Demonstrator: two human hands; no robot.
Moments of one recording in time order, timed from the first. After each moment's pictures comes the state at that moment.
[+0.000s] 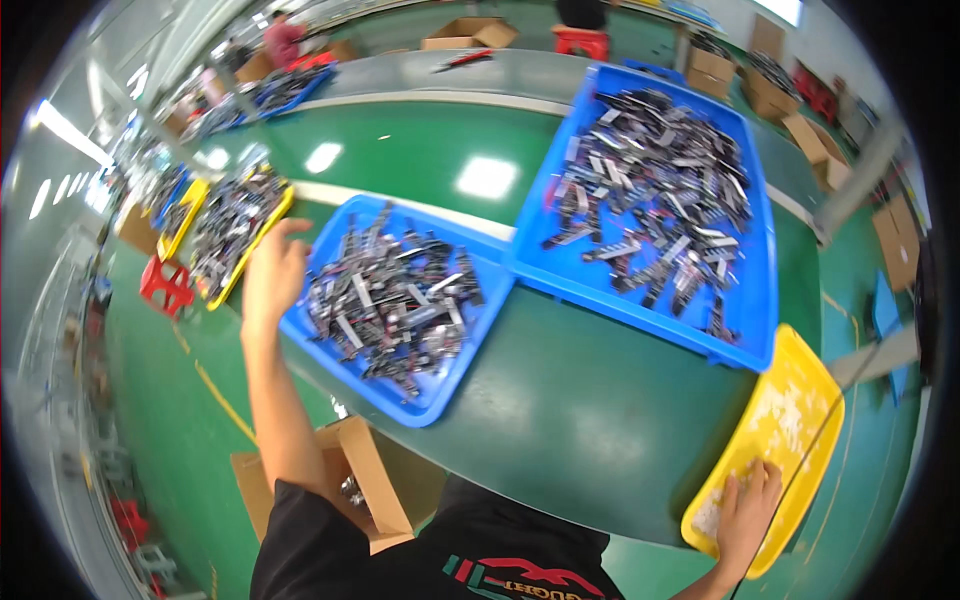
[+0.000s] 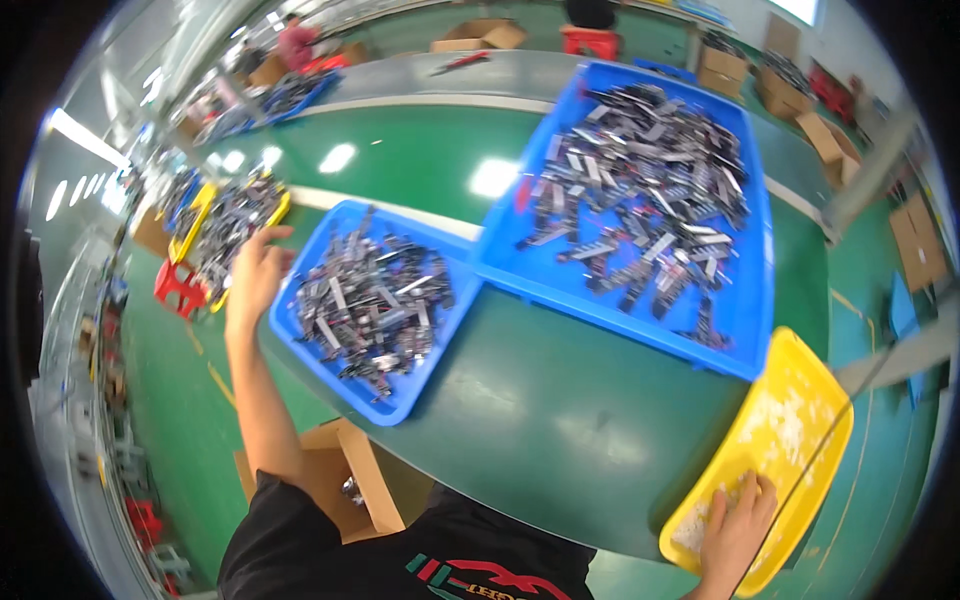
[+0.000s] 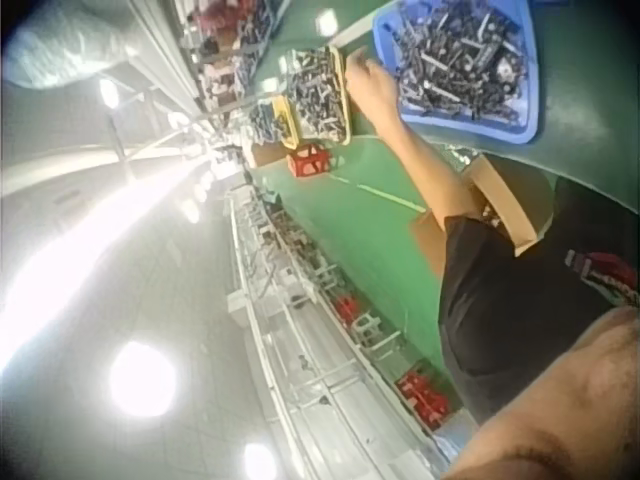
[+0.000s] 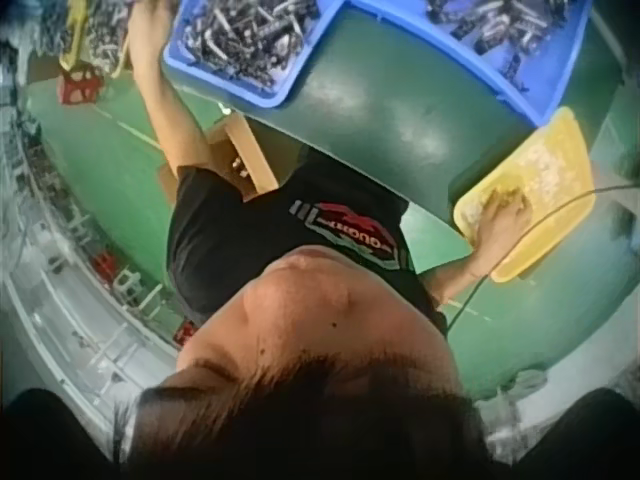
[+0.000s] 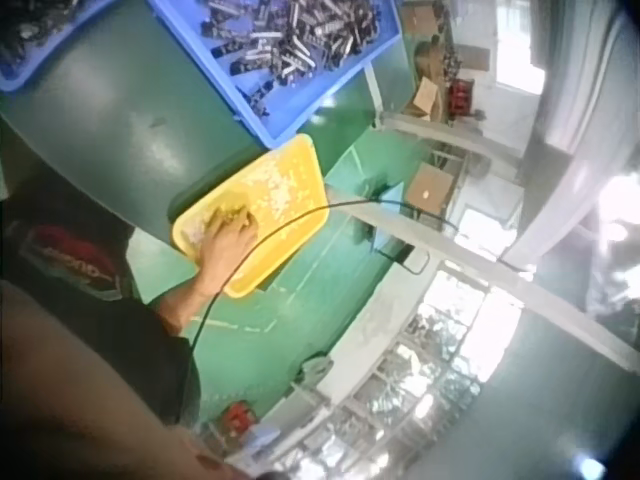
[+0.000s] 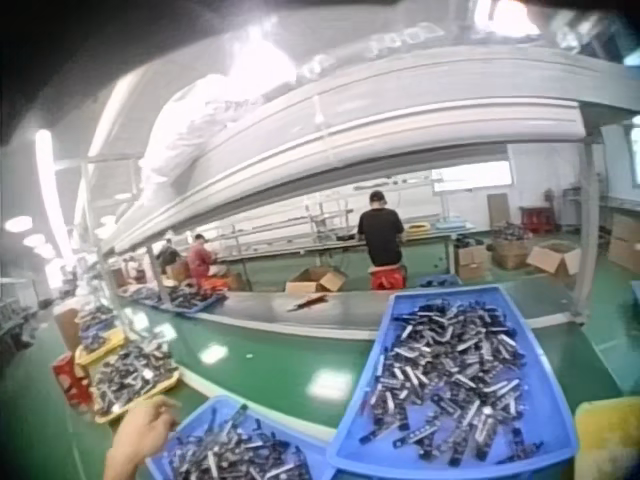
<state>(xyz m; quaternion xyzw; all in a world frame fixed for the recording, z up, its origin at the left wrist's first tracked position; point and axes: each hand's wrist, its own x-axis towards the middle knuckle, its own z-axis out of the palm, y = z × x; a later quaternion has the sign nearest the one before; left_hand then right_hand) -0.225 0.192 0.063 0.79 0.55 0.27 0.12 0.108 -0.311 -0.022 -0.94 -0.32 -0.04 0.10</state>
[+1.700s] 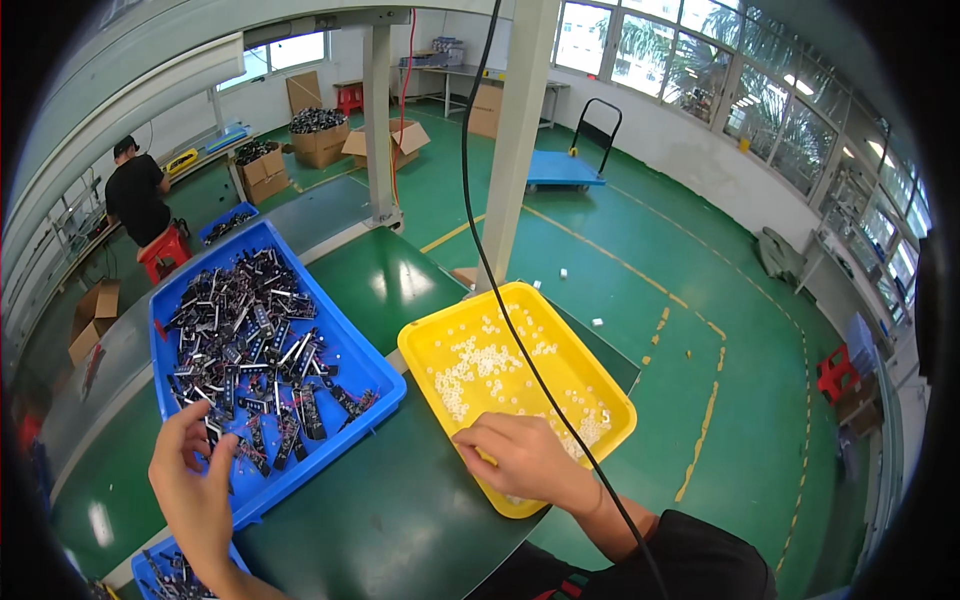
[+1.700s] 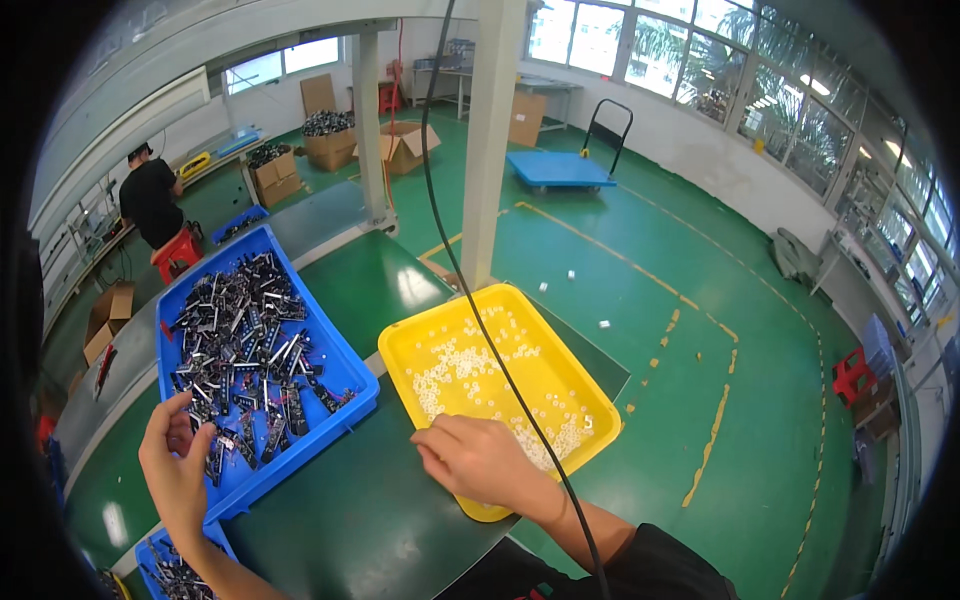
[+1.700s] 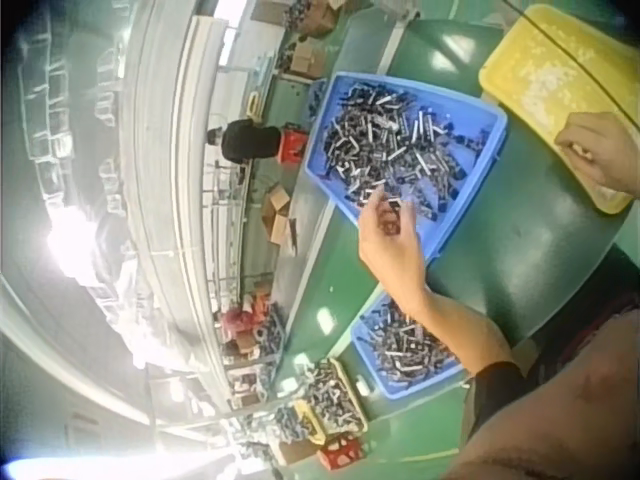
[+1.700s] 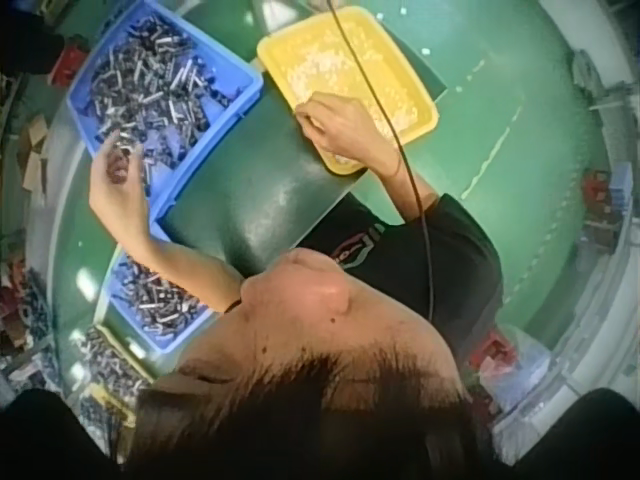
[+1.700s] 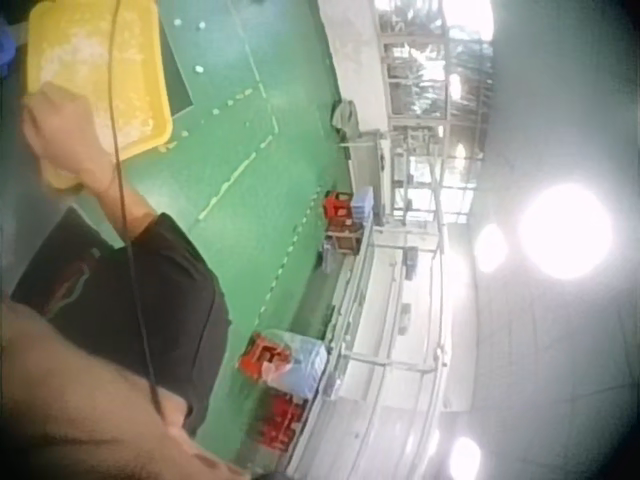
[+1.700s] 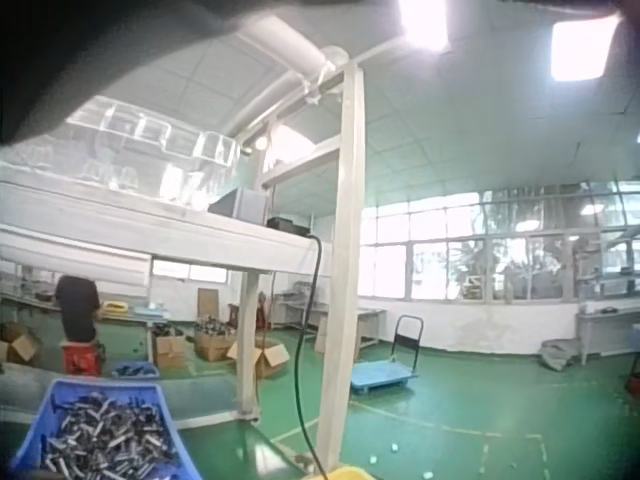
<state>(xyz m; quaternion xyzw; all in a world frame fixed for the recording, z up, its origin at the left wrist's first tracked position) 0.027 0.045 0.103 0.89 0.13 0.34 0.29 0.101 -0.258 0.028 -0.83 -0.40 -0.24 0.30</state>
